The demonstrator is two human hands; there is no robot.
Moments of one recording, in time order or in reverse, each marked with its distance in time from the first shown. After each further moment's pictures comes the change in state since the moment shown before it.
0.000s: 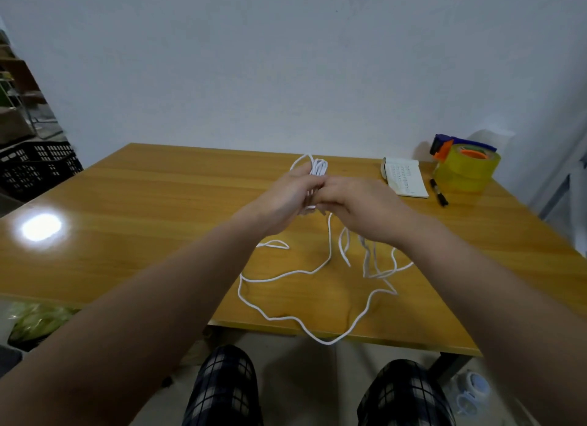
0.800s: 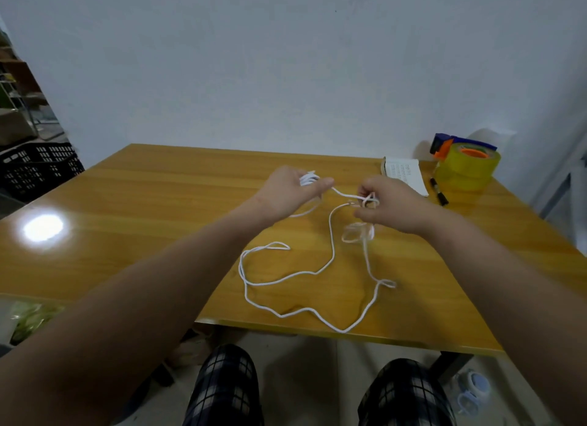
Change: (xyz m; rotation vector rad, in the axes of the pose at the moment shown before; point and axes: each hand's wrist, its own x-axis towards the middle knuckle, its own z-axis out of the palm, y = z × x) left_hand -0.008 0.012 -0.008 0.725 0.146 0.032; right_hand -0.016 0.049 0.000 0.222 -0.092 0.389
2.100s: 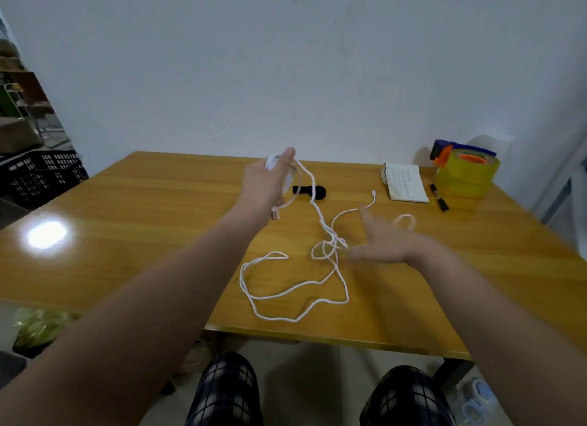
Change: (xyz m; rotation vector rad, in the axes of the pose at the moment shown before) left_hand 0.015 -0.014 -0.011 -0.550 0.406 -0.179; right_hand -0.017 -0.002 0.030 0.052 -0.308 0.279
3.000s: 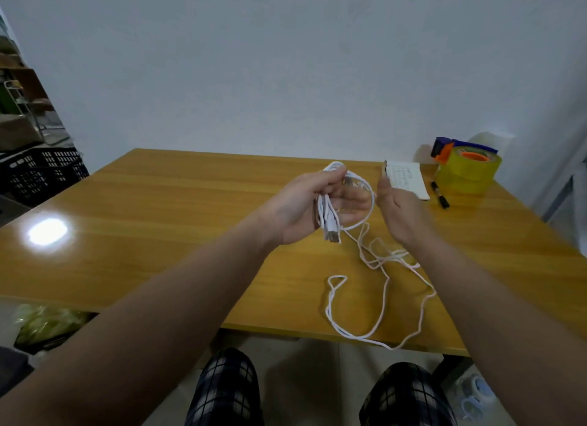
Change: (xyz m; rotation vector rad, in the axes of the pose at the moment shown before) left_hand -0.048 0.019 0.024 -0.478 -0.846 -0.263; right_hand 0.019 0.020 -0.005 0.170 0.658 -0.167
